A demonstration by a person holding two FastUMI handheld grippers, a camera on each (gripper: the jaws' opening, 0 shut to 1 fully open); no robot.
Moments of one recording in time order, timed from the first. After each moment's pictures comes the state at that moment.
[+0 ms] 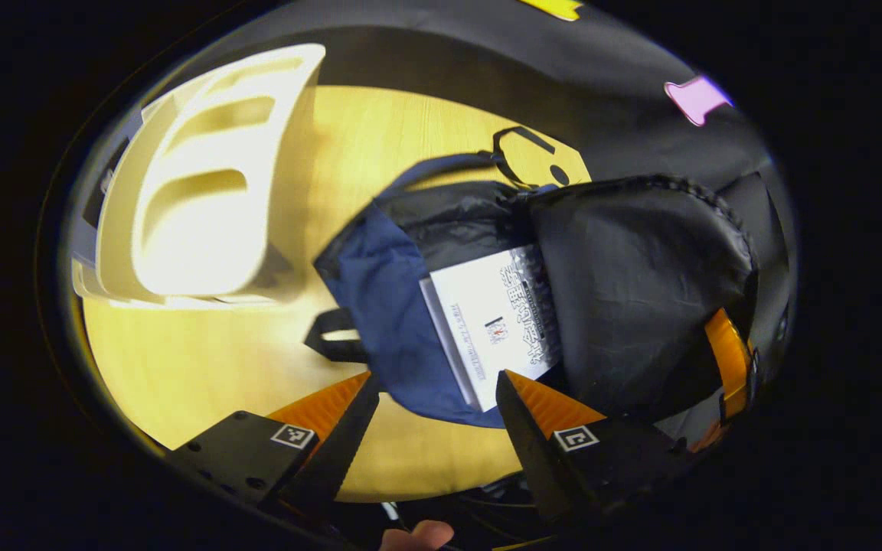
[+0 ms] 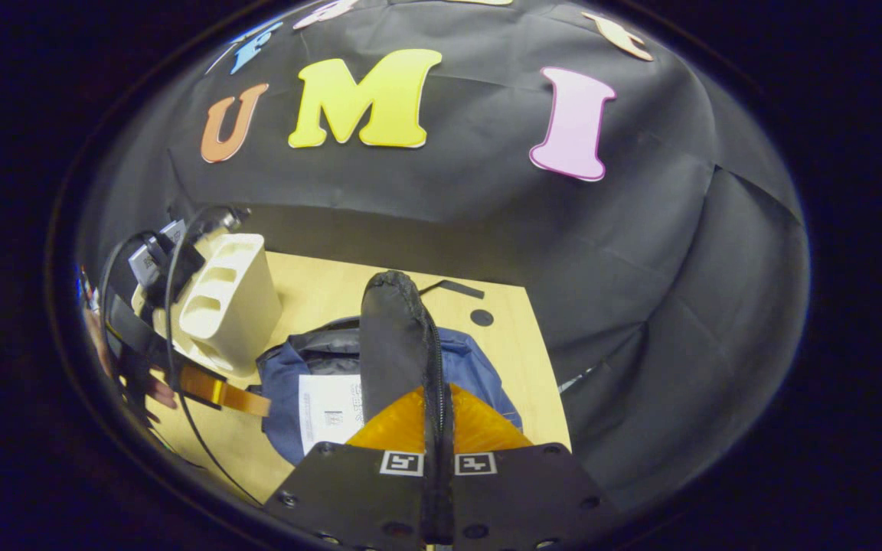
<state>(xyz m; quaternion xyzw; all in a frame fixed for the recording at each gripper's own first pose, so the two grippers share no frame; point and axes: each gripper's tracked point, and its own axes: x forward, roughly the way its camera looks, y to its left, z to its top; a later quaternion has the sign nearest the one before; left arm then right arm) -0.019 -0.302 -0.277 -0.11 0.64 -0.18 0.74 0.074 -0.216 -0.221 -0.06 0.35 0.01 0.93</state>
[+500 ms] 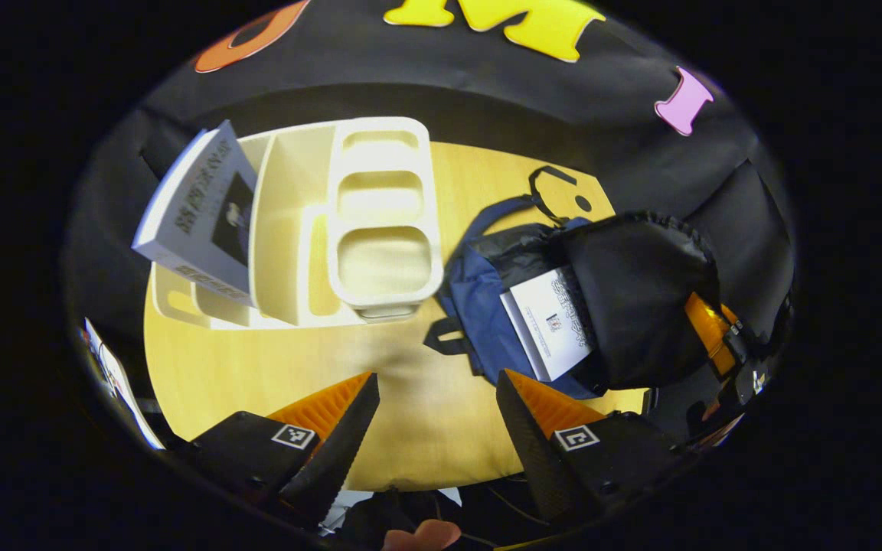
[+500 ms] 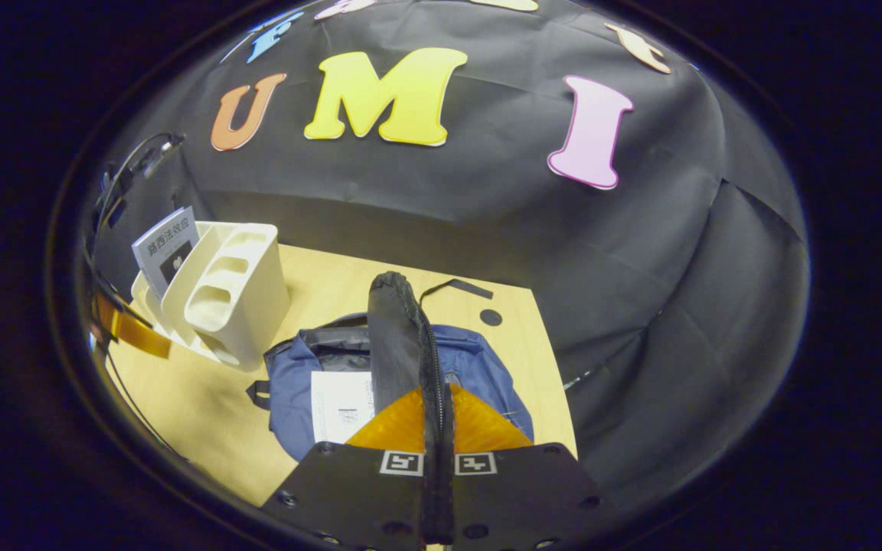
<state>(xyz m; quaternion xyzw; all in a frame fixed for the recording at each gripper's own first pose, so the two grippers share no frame) -0.017 -0.173 -0.207 -0.08 0.59 -0.13 0.79 0.067 -0.183 -0.224 -0.08 0.36 0.01 0.93</state>
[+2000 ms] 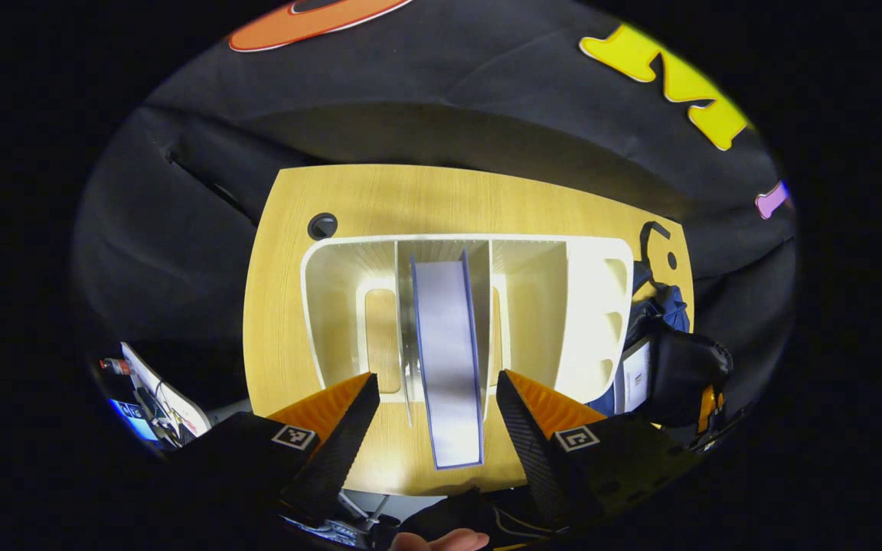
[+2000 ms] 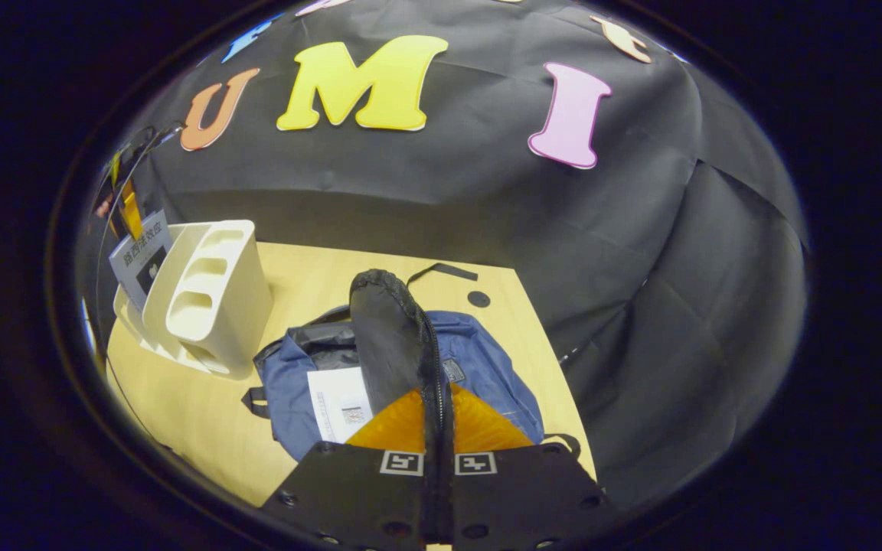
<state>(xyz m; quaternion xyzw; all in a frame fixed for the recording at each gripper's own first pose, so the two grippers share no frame) 0.144 0.025 -0.230 -0.07 0.68 -0.06 0.73 0.062 -0.174 -0.238 -0.06 0.38 -0.05 0.92</state>
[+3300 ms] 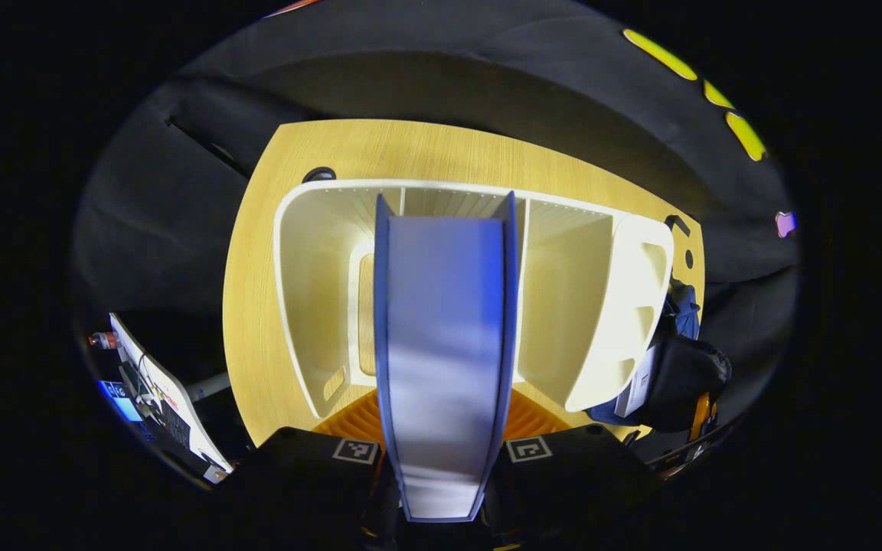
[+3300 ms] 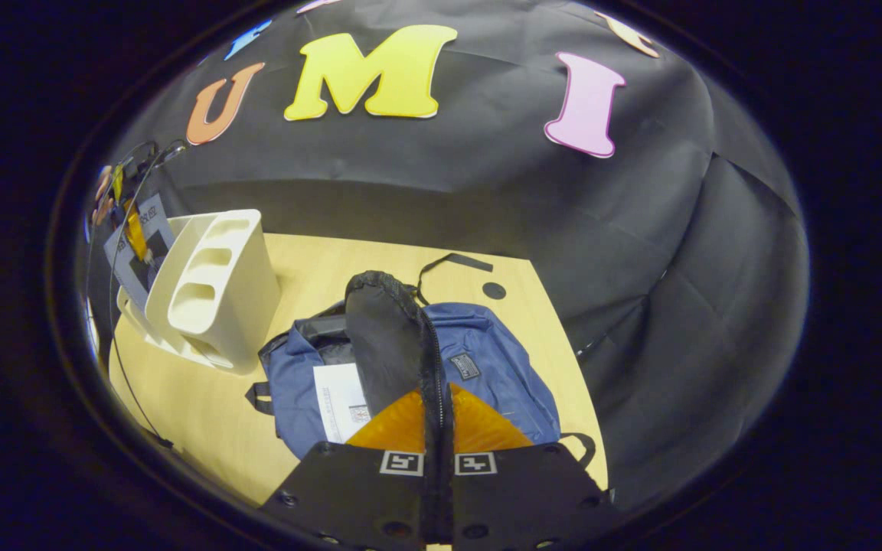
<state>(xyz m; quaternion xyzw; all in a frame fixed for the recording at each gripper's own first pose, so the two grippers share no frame) 0.120 0.025 -0.249 -0.09 0.71 -0.05 0.70 0.066 -0.168 -0.255 -0.05 0.40 -0.02 0.92</state>
